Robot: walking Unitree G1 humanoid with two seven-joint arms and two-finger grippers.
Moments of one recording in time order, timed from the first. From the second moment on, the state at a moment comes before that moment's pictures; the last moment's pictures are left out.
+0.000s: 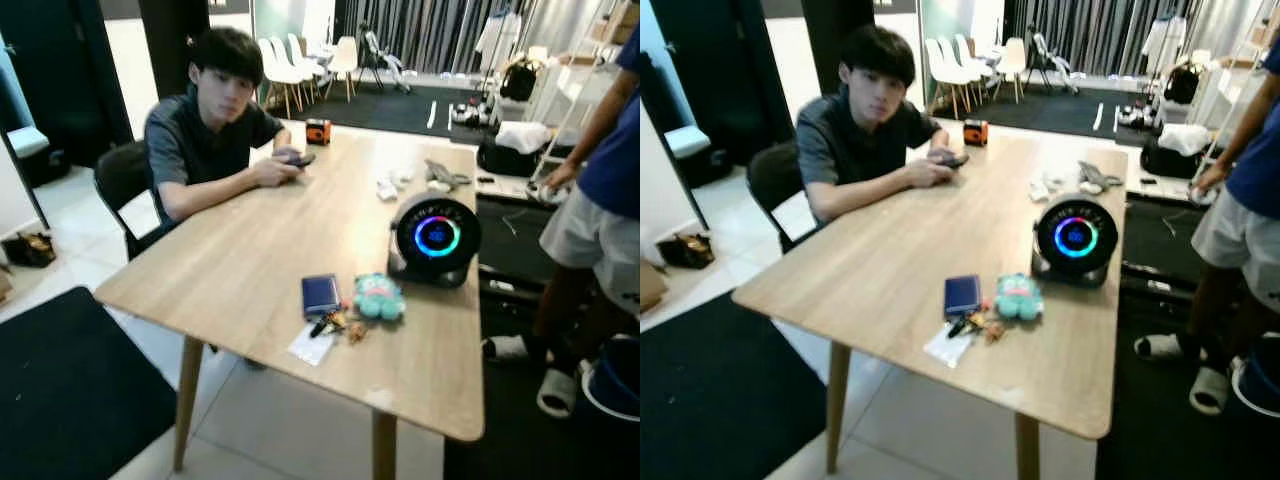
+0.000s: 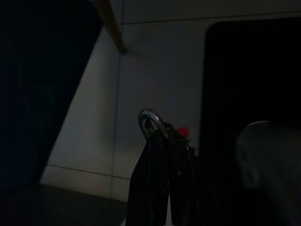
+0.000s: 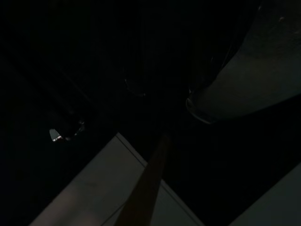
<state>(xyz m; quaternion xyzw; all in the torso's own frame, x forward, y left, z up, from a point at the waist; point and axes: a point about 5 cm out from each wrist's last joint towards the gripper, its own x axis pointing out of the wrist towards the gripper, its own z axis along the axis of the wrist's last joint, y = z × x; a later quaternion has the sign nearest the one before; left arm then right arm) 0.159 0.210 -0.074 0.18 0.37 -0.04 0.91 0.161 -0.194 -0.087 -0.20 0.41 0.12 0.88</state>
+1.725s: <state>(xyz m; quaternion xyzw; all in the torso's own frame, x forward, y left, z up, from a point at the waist) 0.166 0.211 -0.072 0.20 0.36 -0.05 0.91 0.157 -0.189 -0.089 -0.19 0.41 0.11 0.88</state>
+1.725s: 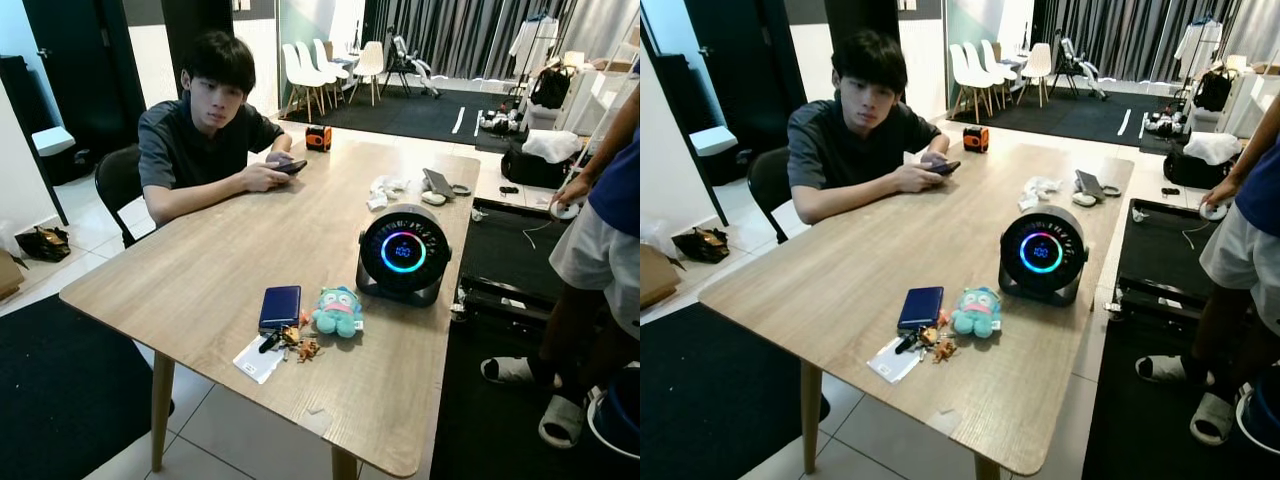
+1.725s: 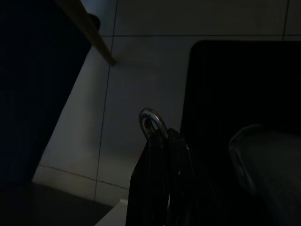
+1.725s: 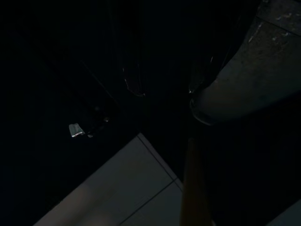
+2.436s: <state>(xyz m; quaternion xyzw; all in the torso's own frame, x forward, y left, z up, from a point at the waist) 0.166 0.210 -0.070 0.20 0.35 -0.05 0.91 0.159 -0.188 -0.088 -0.19 0.41 0.13 0.88</state>
